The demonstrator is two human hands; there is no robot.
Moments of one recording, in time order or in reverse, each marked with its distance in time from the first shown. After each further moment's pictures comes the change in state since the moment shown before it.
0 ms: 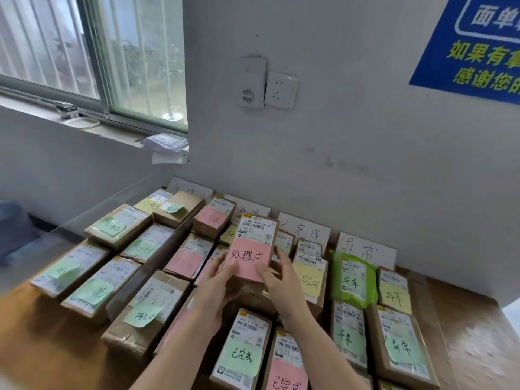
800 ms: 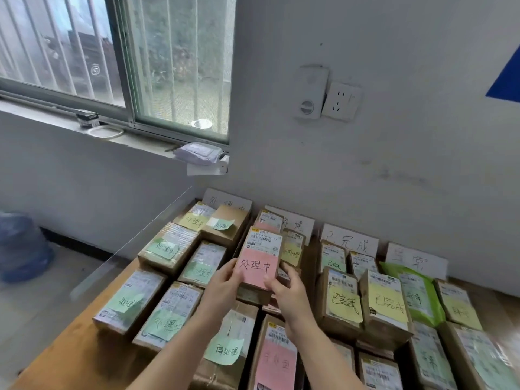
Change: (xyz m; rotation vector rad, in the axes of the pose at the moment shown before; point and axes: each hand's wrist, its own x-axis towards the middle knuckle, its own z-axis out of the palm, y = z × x) left_hand 0.072 0.088 -0.146 0.450 -0.101 0.081; right_hand 0.031 -0.034 0.166 0.224 0.031 0.203
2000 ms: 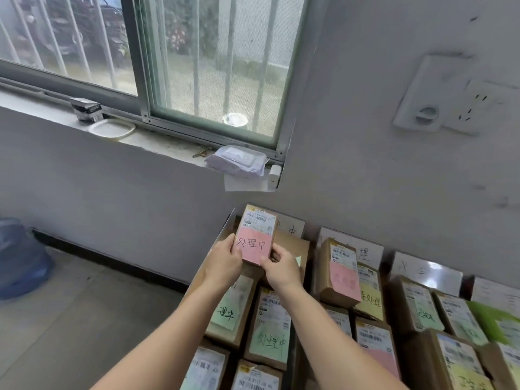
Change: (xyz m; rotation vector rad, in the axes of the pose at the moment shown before) left_hand 0.241 0.021 -0.172 0.507 0.124 0.128; right_hand 0.197 -0.052 0.217 -0.281 0.090 -0.064
